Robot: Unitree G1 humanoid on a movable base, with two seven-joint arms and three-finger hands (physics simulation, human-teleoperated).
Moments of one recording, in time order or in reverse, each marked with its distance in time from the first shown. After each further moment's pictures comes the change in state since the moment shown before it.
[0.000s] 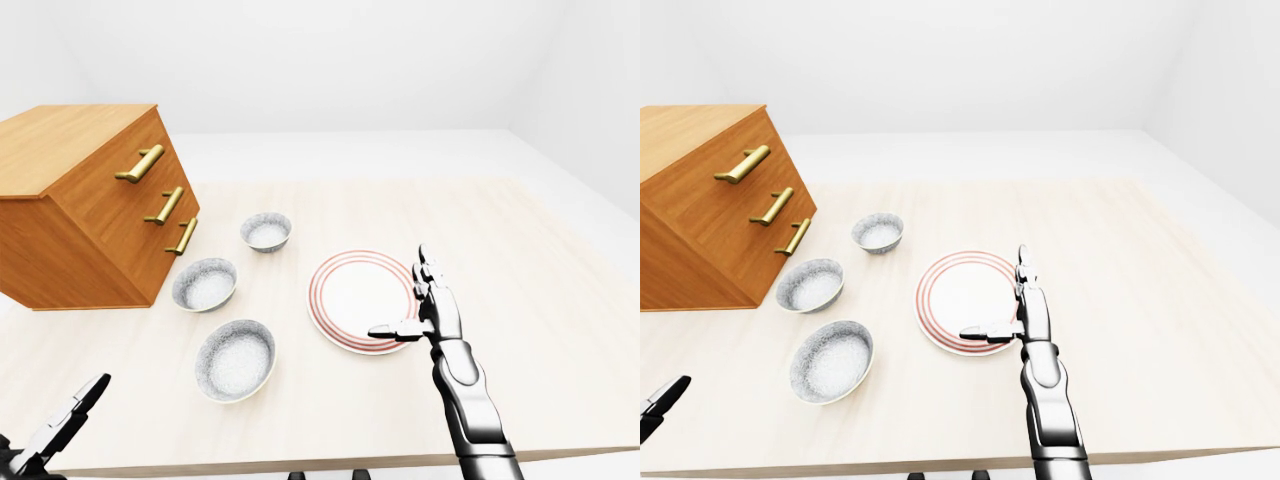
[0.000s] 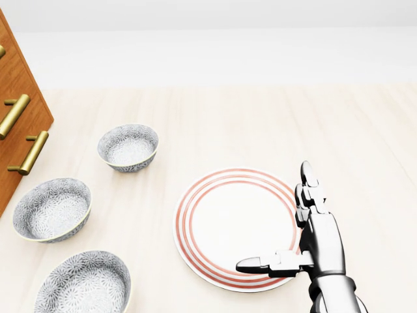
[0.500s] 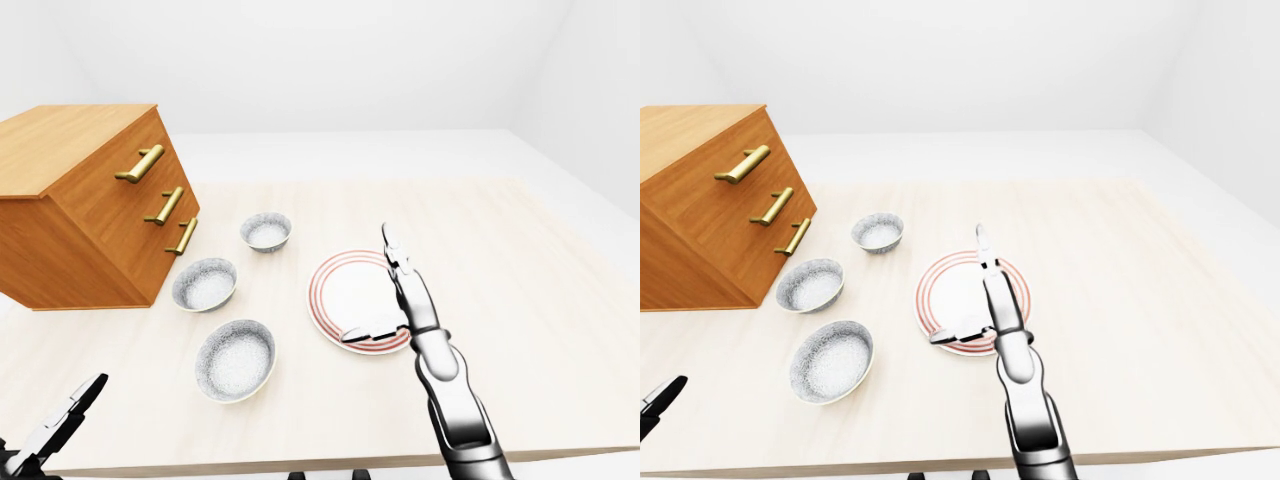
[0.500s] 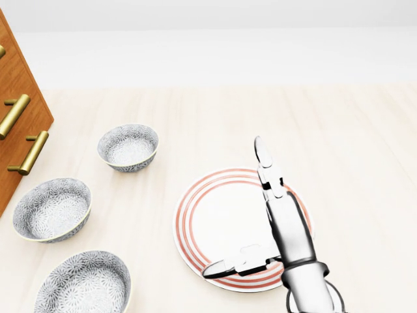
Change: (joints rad) left arm 0.002 0.001 0.004 -0.013 -0.006 0.000 0.003; right arm -0.014 0.022 0.152 -0.190 -0.235 0.082 0.037
